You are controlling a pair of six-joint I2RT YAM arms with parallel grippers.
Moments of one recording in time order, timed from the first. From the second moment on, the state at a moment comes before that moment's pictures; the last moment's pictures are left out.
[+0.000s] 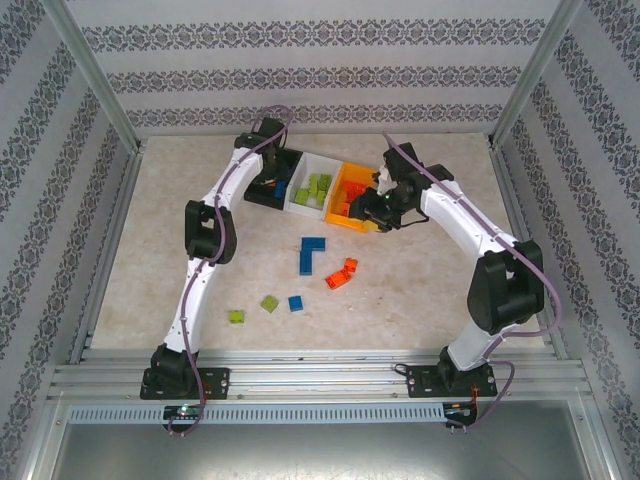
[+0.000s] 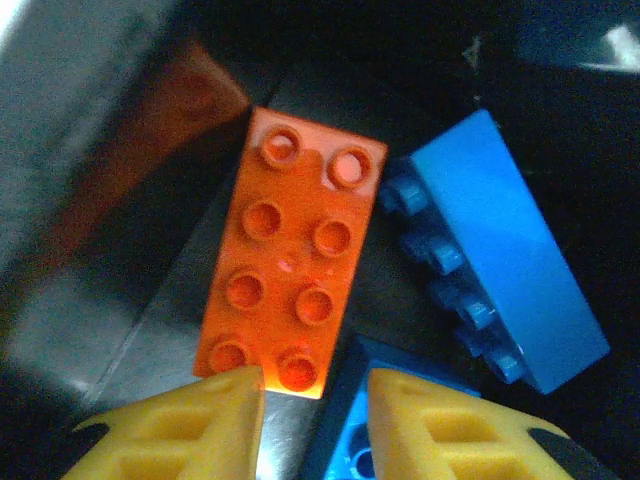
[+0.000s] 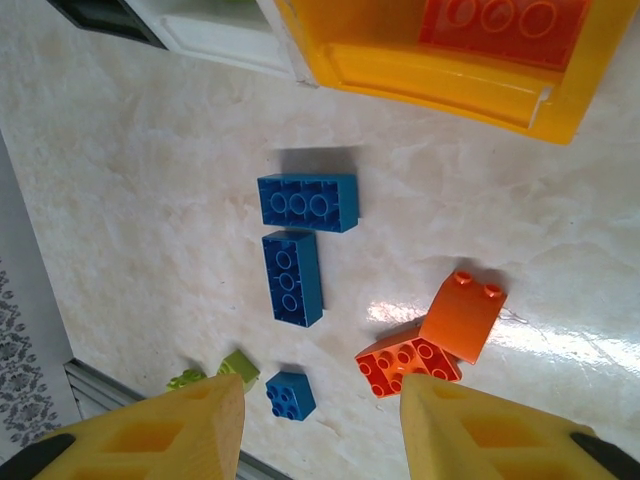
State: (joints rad) left arm -0.25 2.67 2.59 -1.08 -0.05 -0.55; right arm 0.32 1.68 1.42 -0.90 -0.51 0.60
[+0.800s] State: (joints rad) left arm -0.24 2.62 2.49 -1.02 -0.05 -0.50; right arm 0.38 1.68 1.40 -0.90 -0.49 0.60
